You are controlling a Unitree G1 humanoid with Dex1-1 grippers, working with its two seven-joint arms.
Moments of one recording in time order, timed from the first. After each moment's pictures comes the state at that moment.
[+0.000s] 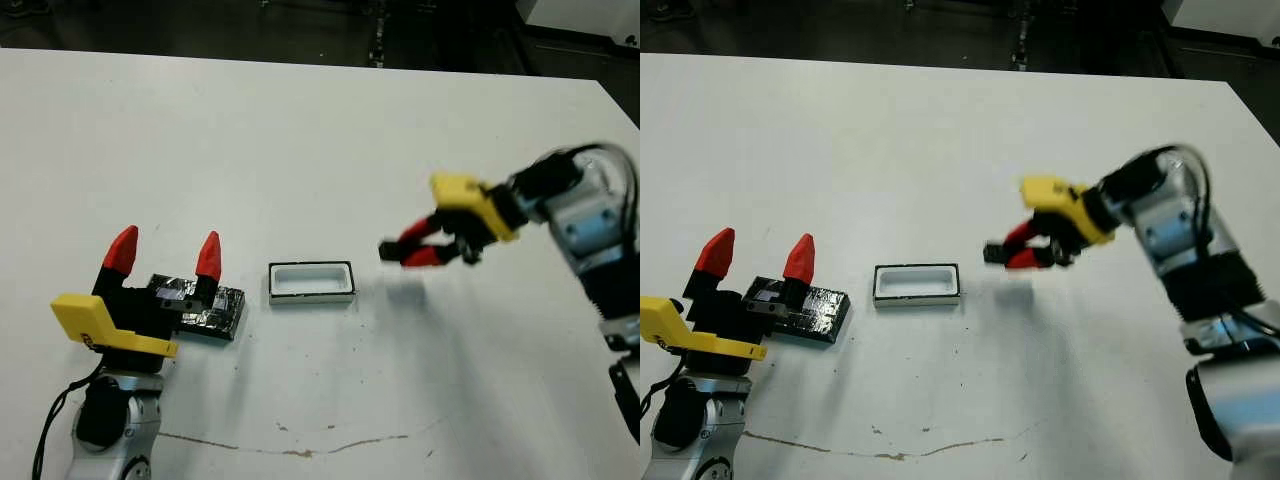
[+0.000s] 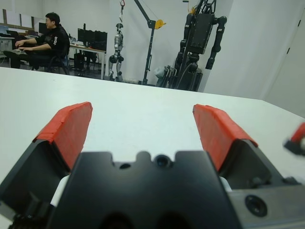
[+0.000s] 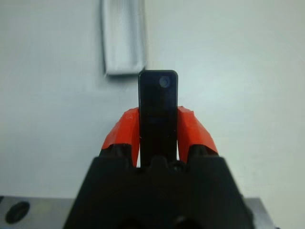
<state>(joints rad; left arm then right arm) 0.28 0.13 0.05 -0.47 -0.28 -0.07 -0.16 -0.89 -0.66 0.30 0.40 0.05 0.35 1.49</state>
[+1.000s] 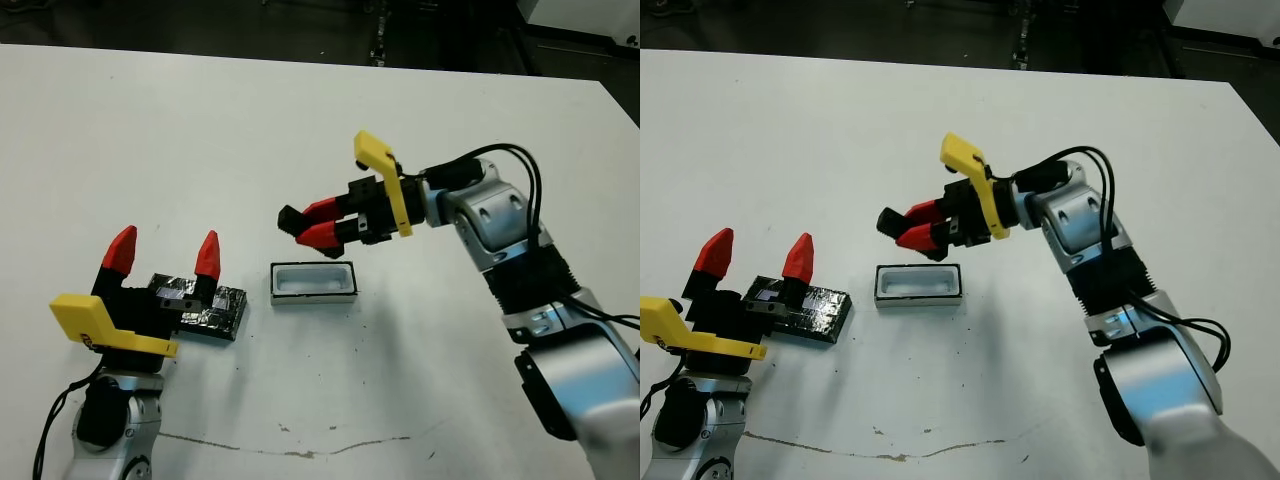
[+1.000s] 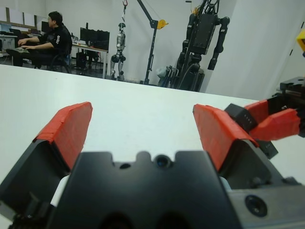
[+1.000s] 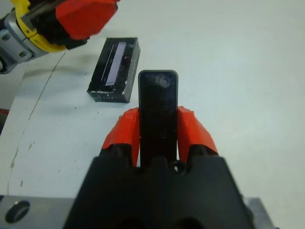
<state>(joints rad) 0.28 0.12 0.06 -0.47 -0.28 -0.07 -0.15 -0.85 -0.35 0.35 0.36 0.18 0.53 1.29</state>
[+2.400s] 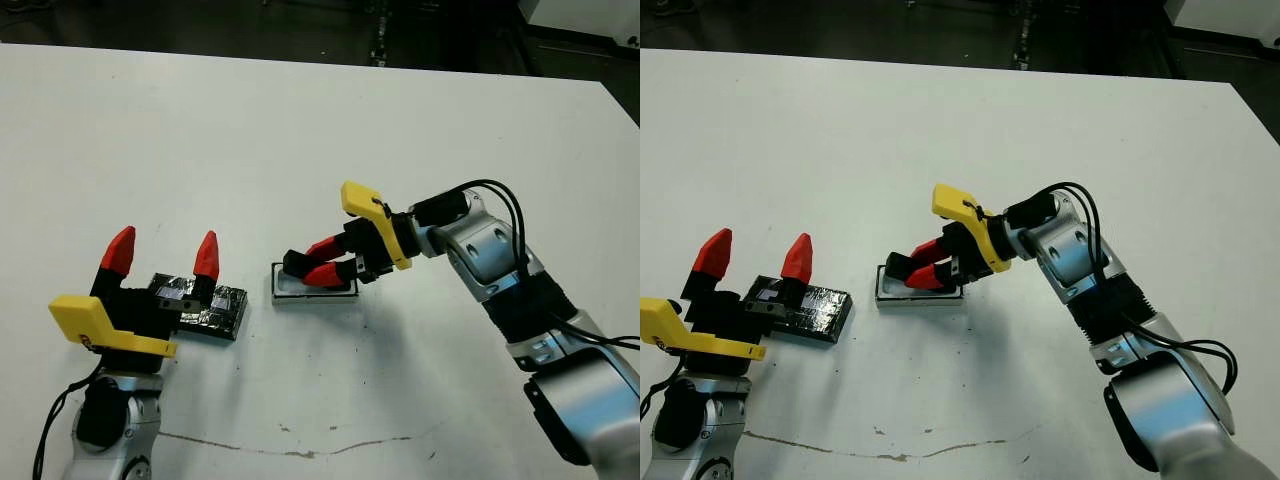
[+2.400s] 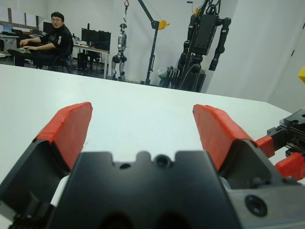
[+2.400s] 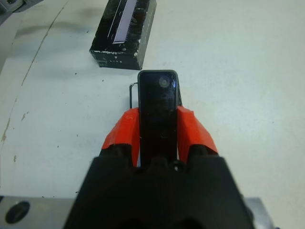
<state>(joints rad) 0.28 0.12 0.06 -0.46 -0.29 -0.08 -0.15 -0.79 -0.39 0.46 0.29 0.12 0.50 1.28</state>
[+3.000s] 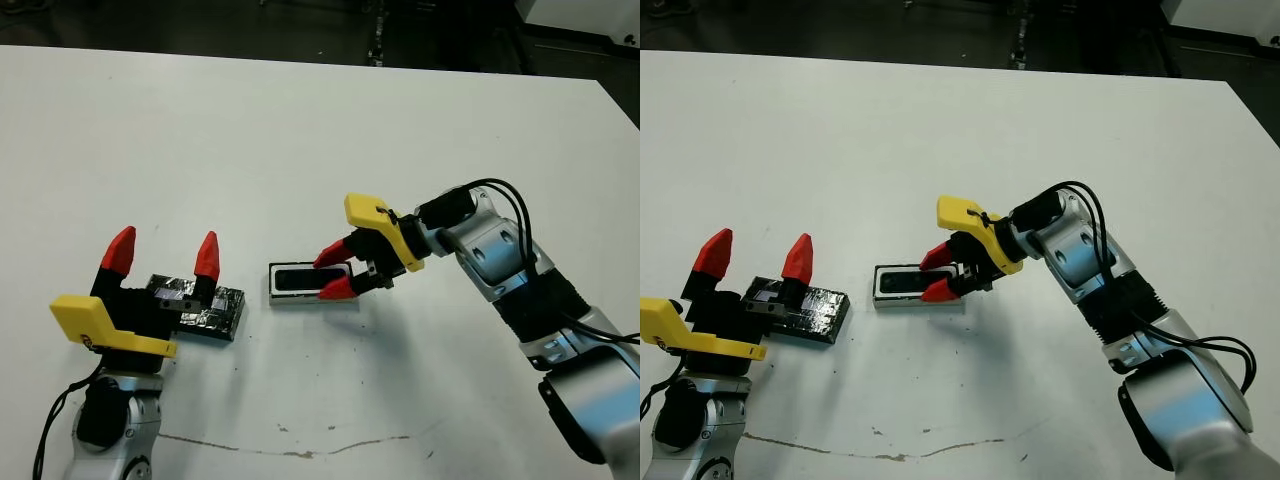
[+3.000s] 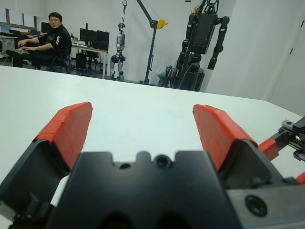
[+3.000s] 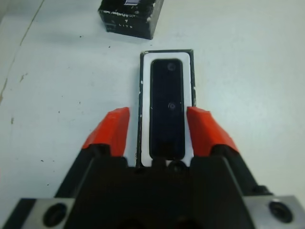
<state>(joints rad) 0.28 0.12 0.06 -0.46 -0.29 -0.08 -0.15 -0.80 -0.45 0.51 0.28 0.07 0.39 1.36</state>
